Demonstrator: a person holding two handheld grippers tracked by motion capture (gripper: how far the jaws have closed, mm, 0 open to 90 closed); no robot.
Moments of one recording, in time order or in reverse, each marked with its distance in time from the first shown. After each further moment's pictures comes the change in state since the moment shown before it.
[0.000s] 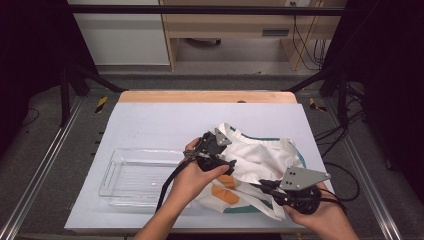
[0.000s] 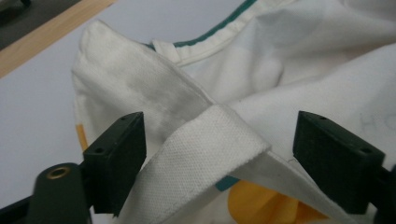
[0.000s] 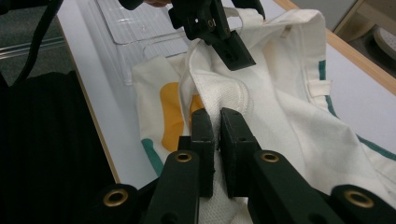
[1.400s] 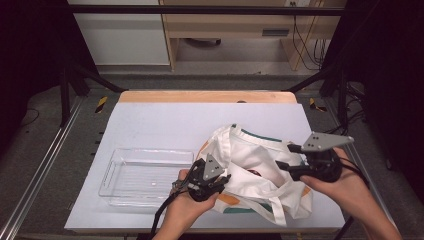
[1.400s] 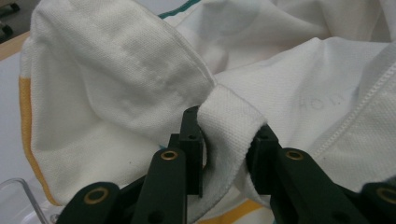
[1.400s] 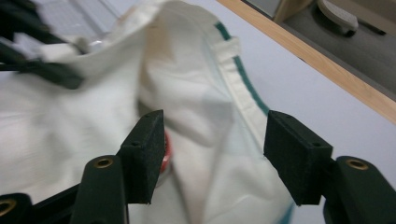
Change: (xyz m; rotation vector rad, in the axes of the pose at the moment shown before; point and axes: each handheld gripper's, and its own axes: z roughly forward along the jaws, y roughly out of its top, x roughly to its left) left arm -0.039 -0.050 -0.034 -0.151 -0.066 0.021; right arm -0.079 0.012 -0.020 0.061 -0.156 0.143
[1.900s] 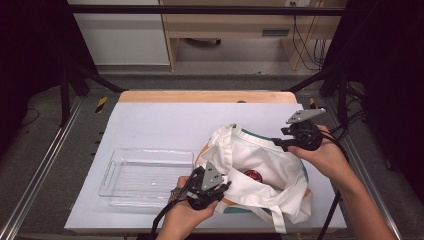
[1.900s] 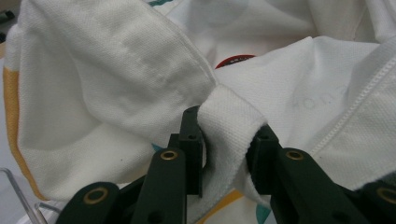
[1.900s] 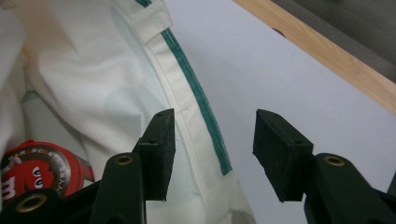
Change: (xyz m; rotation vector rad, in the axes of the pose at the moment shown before) left arm -0.010 -0.010 -0.006 -0.011 -0.013 0.026; right arm -0.057 0.010 0.069 0.121 -0.048 0.050
